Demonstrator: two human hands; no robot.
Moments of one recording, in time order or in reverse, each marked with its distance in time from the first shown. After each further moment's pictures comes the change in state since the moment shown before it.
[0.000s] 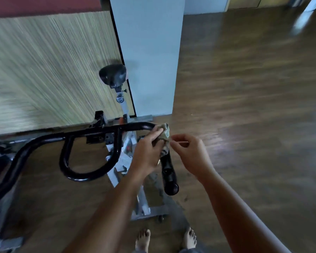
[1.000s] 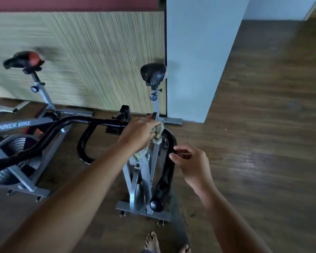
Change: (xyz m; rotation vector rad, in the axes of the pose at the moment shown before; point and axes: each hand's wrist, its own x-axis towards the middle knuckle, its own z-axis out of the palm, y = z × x) left_hand 0.045 0.003 -0.056 0.702 0.066 0.071; right_hand 0.034 0.009 -0.001 0.033 -0.281 0.014
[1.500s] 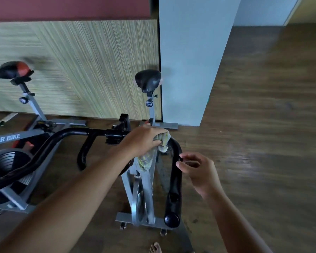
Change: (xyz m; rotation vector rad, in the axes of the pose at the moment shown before) left_hand 0.016 -0.020 -0.002 -0.070 -0.186 0.096; right_hand 0.001 0.004 0.008 0.198 0.032 0.051
